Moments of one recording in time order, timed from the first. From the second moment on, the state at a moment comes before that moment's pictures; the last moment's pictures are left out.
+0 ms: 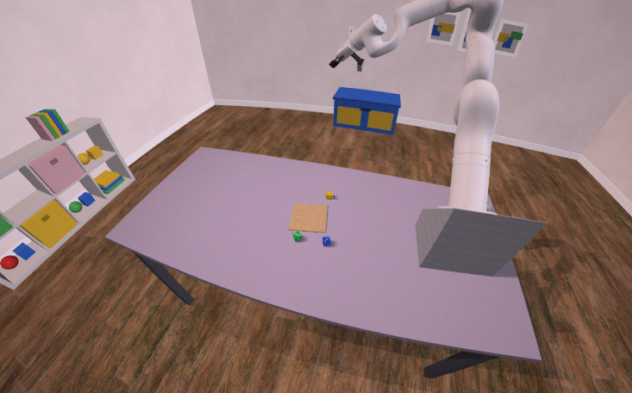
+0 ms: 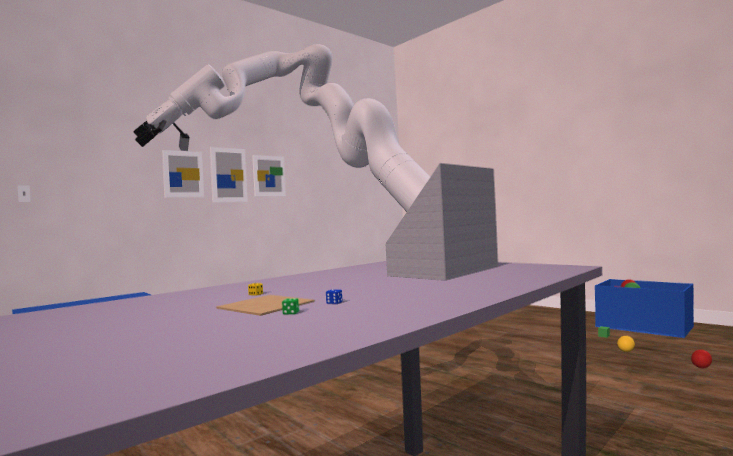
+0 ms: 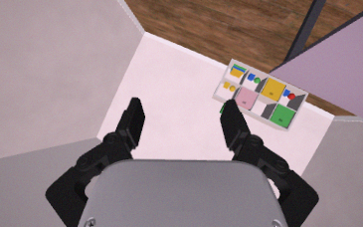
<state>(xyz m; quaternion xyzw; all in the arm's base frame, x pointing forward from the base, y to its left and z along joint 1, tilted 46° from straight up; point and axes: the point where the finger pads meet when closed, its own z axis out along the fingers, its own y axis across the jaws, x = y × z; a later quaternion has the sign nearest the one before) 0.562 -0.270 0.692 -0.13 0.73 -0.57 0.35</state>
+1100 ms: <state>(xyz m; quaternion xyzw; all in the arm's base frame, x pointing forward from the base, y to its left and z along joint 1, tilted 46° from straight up) 0.572 -0.185 0.307 -0.27 0.86 -0.44 0.08</state>
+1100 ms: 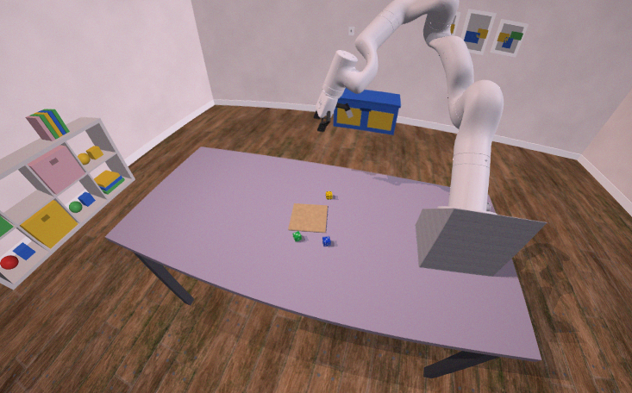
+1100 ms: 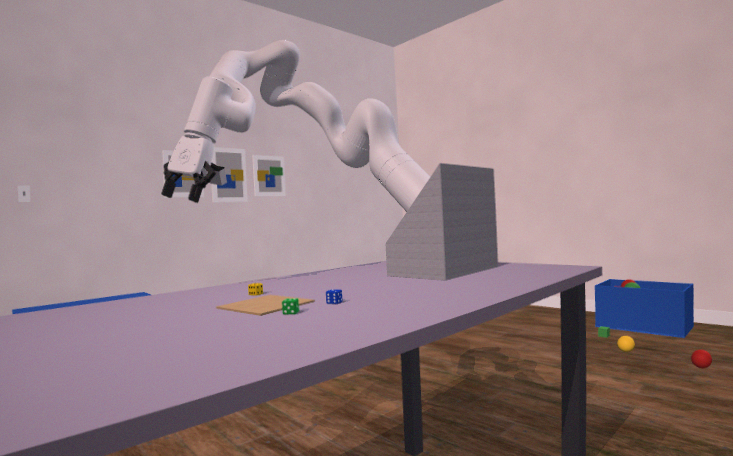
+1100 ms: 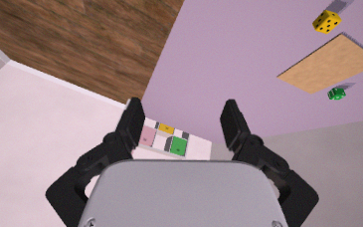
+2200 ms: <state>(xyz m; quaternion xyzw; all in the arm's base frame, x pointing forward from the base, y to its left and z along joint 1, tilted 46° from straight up) 0.461 -0.130 0.120 -0.34 0.86 -0.37 -0.13</state>
